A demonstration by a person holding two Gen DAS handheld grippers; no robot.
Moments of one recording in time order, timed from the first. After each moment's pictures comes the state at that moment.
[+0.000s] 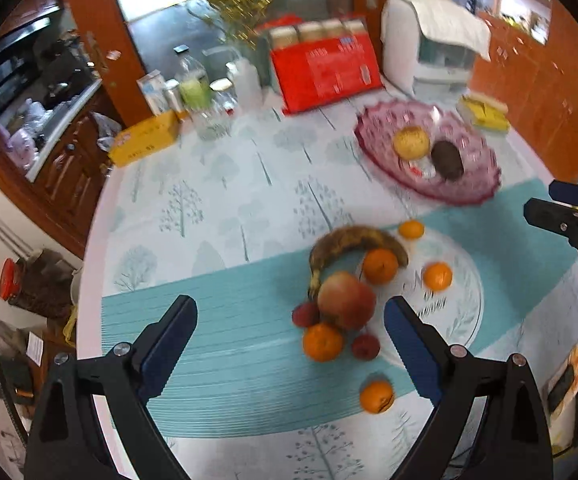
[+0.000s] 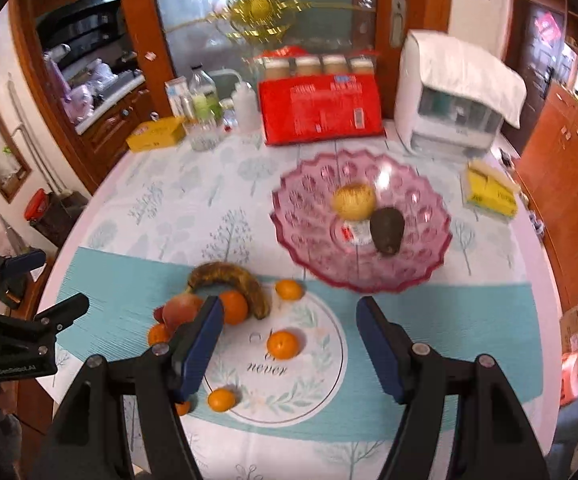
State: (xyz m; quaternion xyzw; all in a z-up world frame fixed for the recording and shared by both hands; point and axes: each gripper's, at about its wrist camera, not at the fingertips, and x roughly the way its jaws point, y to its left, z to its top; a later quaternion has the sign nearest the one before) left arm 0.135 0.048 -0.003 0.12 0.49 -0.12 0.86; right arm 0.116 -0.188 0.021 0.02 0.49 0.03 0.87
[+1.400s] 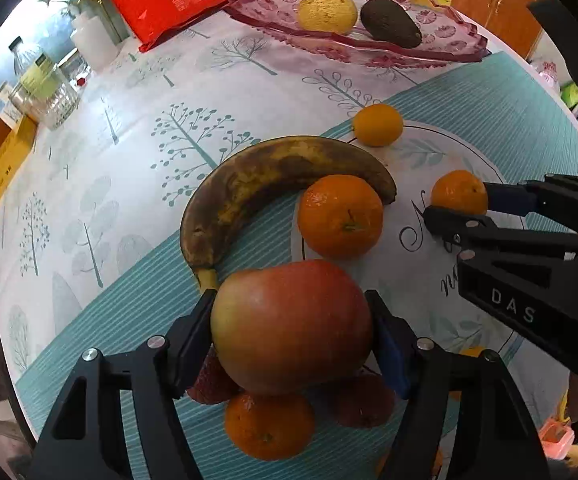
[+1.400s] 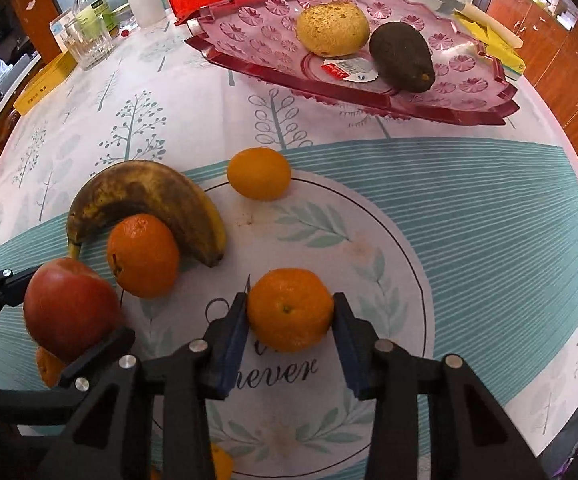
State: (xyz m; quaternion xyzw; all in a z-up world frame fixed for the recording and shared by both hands) left arm 0.194 -0.033 -0.166 0.22 0.54 -0.27 0.77; right arm 0.158 -0.161 -0.160 0.09 0.59 -0.11 0.80
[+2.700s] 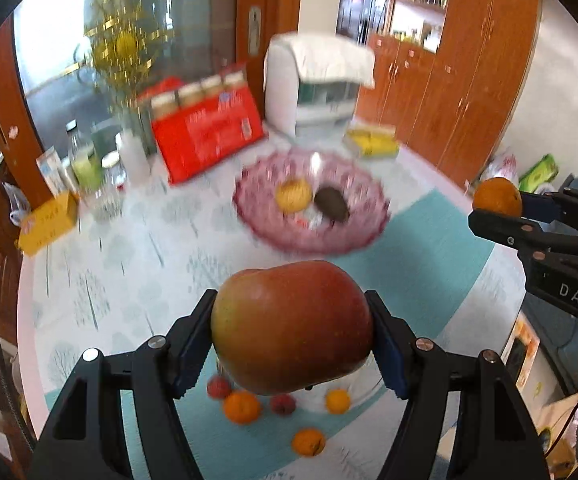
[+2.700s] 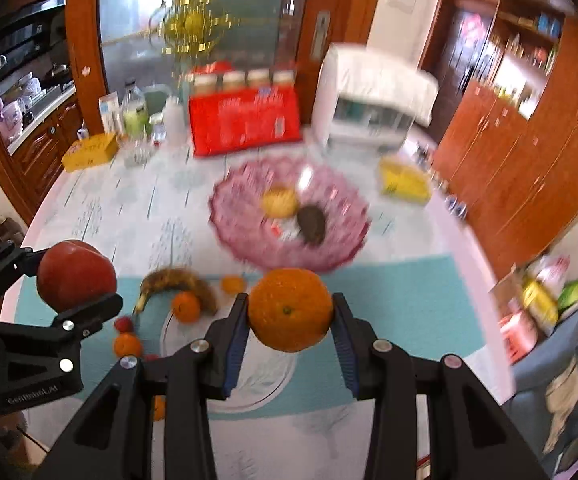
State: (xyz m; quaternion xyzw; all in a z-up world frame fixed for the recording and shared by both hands) left arm 0.143 -0.012 0.054 0.10 0.40 -0.32 0.85; right arm 0.083 -0.174 0.090 -0.02 0.45 -0.14 0.88
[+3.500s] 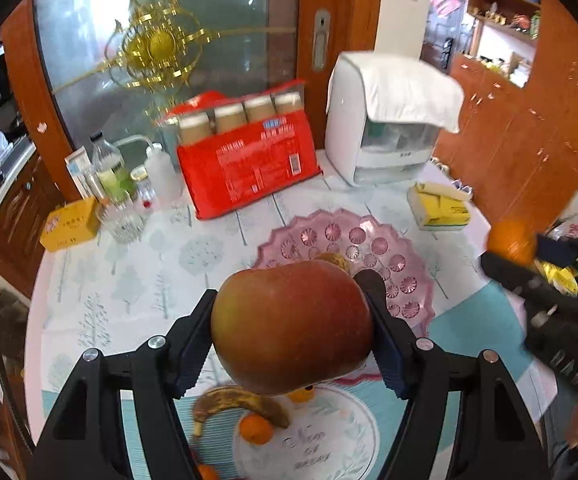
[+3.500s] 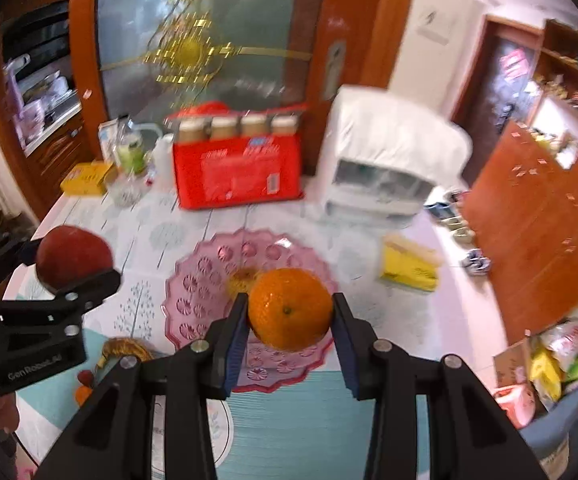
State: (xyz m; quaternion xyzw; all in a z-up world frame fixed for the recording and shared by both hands) left arm 0.260 -0.138 0.055 0.06 0.44 -0.17 0.88; right arm 0.218 -0.288 0.079 -0.05 0.45 -0.02 0.89
